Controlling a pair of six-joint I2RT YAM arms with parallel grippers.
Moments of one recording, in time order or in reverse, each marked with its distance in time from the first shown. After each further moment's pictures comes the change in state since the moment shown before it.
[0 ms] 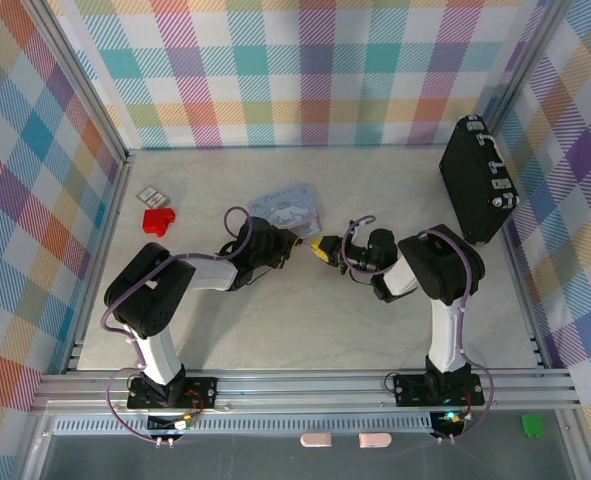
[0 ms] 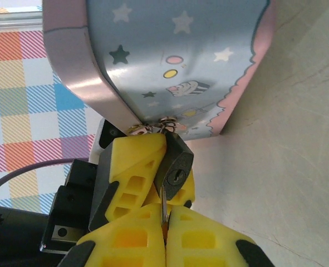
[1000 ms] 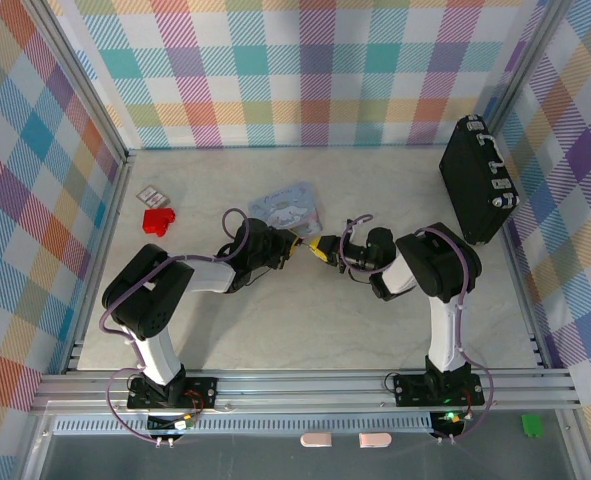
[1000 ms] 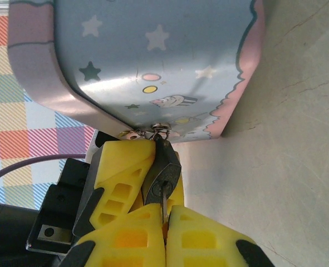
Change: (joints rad) left arm 0.005 -0.014 -0.031 0.049 0.028 -0.052; right arm 0.000 0.031 0.025 0.008 -0.034 -0.047
